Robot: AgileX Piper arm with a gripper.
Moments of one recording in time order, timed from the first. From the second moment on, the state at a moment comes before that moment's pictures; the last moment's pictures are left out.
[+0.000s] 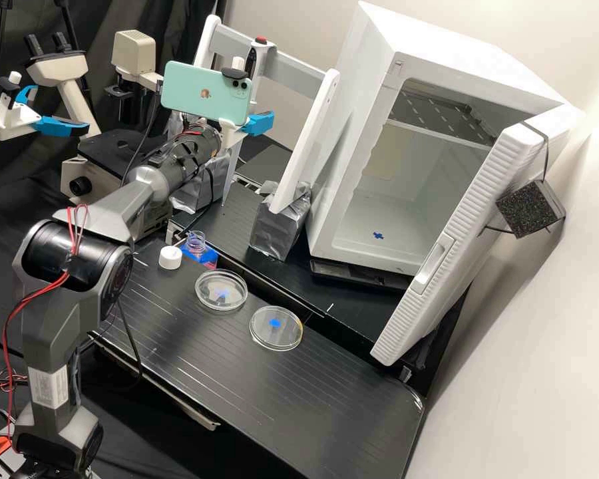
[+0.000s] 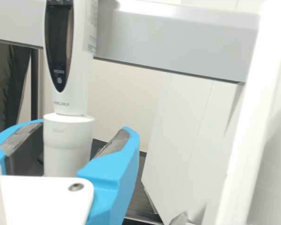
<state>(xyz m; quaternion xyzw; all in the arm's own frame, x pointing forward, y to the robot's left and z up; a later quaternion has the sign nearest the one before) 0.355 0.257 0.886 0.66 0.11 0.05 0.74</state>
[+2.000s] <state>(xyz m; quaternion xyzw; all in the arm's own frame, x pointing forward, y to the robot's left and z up) 0.343 0.276 0.899 0.71 0.14 0.03 0.69</state>
